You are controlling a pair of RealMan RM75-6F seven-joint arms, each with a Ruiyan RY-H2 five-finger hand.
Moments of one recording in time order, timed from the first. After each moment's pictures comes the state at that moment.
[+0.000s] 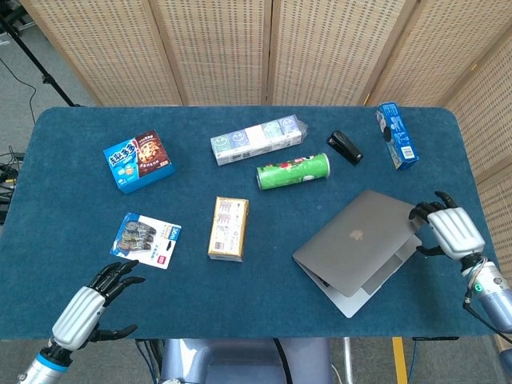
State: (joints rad) left arm -0.15 -1.23 0.19 -1.71 1.86 1.50 -0.21; right arm 0.46 -1.13 0.01 -1.22 -1.52 1.12 0.25
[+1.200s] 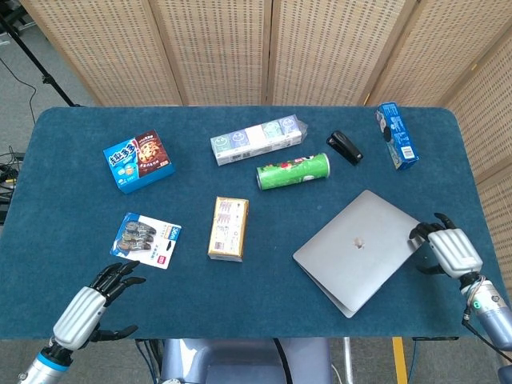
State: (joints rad) left arm -0.16 -1.23 0.19 -1.71 1.86 1.49 -0.22; right arm 0.39 -1.22 -0.04 -1.12 -1.54 1.13 0.32
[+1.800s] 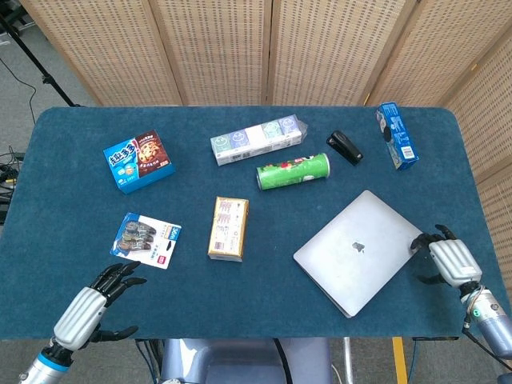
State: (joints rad) left arm -0.16 -1.23 0.19 -1.71 1.86 1.49 -0.22; right arm 0.35 -1.28 -0.06 -1.04 -1.55 1.12 0.37
